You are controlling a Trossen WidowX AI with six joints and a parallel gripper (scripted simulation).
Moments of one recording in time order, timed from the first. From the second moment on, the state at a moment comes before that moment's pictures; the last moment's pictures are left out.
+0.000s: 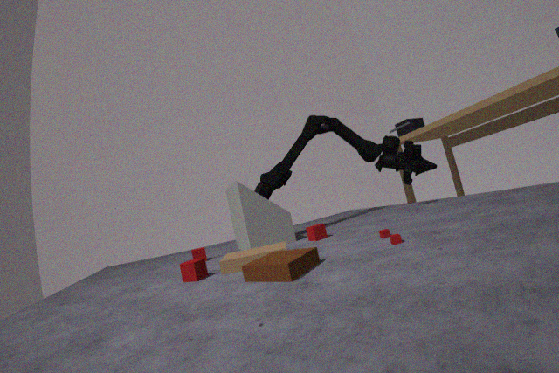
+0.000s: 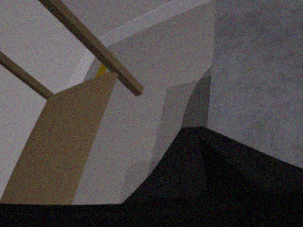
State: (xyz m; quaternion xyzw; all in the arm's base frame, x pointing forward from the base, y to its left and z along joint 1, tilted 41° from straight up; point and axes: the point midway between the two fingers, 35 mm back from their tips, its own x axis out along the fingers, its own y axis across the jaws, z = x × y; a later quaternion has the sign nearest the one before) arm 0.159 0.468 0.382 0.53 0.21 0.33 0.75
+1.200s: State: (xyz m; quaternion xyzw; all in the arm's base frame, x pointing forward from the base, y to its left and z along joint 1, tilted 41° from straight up) arm 0.389 0.371 0.158 0.16 0.32 0.16 0.92
